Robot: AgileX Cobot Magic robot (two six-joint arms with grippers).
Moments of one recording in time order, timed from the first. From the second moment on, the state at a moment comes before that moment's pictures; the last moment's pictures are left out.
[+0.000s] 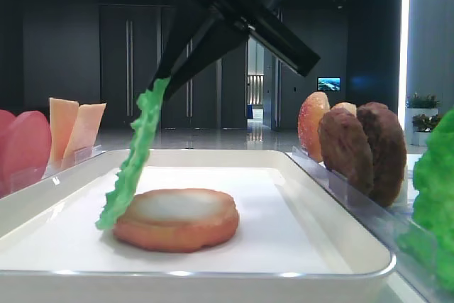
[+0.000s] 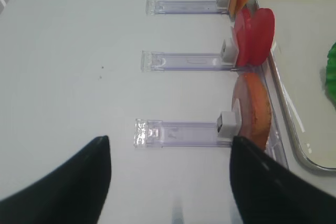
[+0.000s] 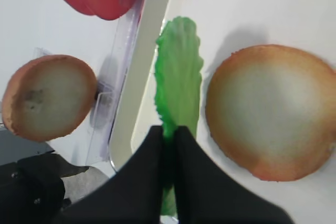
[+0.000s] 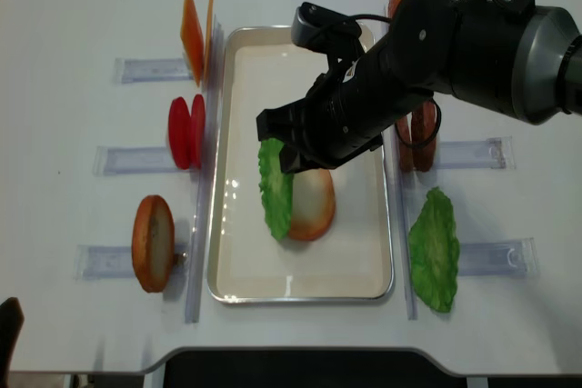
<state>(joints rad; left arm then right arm) 0.03 -0.02 -0.47 0.04 1.11 -0.01 0.71 1.76 -1.17 0.75 0.65 -0.08</state>
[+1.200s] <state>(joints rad) 0.03 -0.02 -0.47 0.04 1.11 -0.01 0.70 1.76 -1.17 0.44 0.67 0.12</state>
